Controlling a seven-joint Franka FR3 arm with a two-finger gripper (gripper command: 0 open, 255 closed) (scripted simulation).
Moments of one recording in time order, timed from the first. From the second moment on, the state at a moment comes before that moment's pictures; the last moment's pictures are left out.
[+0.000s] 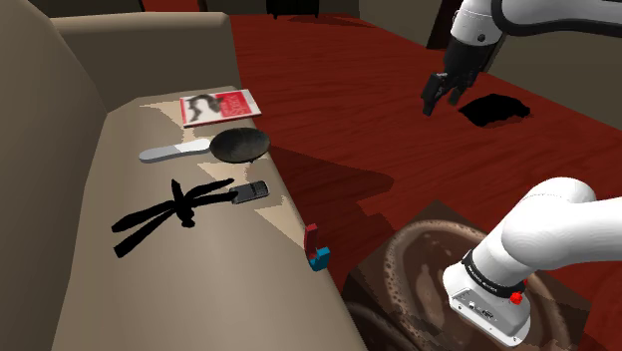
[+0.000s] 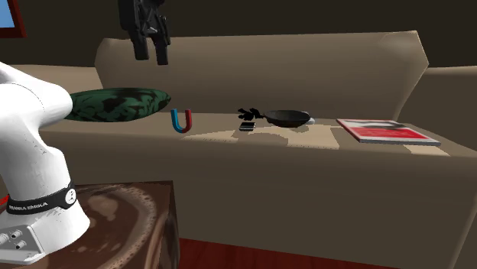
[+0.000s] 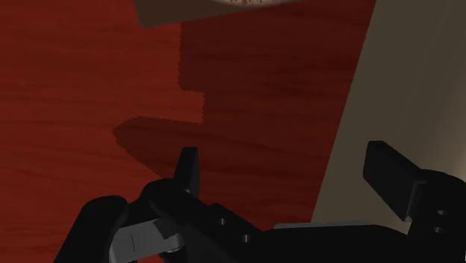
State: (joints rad) arm -0.01 -0.83 -0.01 -2.41 -0.10 1.63 0.12
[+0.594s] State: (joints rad) arm 0.07 -0.61 0.00 -2.37 -0.08 1.81 0.02
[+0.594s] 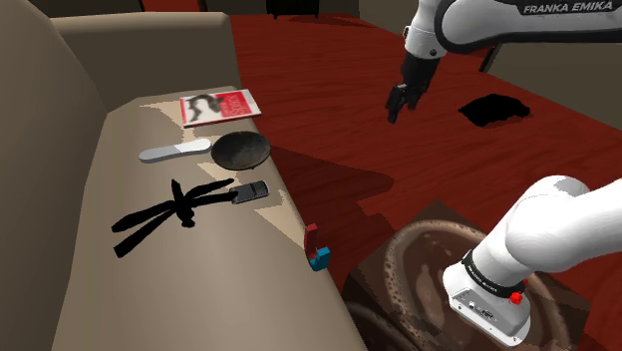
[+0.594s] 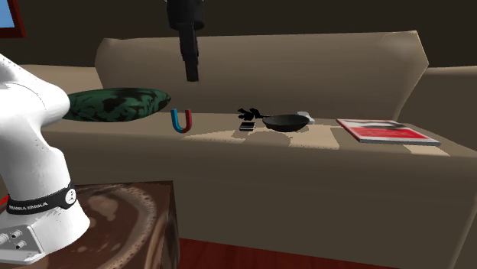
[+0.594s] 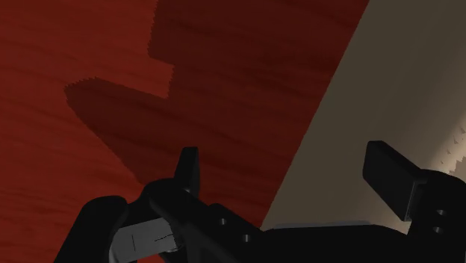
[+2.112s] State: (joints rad) arm 0.29 0.08 0.13 -1.99 -0.03 2.11 -0.32
